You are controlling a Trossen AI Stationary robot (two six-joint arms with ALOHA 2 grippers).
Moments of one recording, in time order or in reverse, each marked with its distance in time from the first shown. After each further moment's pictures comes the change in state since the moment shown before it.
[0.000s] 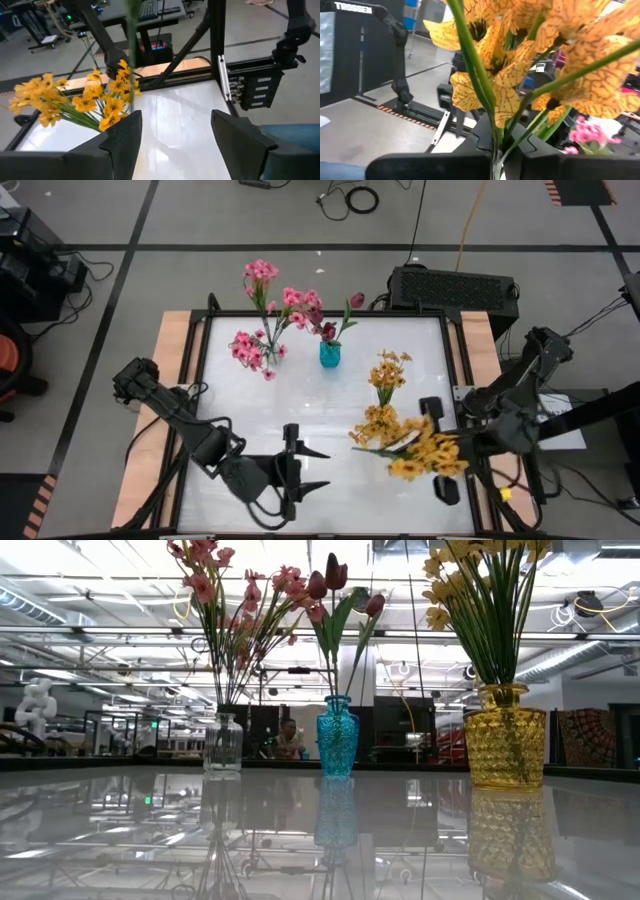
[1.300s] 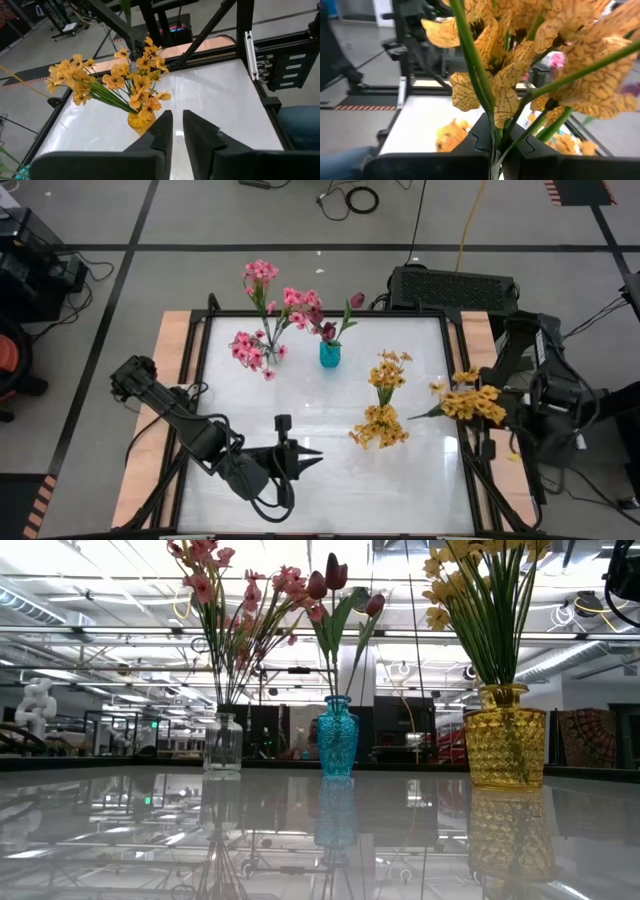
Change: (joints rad) left arm 0.003 -0.030 0.000 -0.158 -0.082 -0.028; right arm 0.442 -0.262 -0.040 -1.035 0.685 1.001
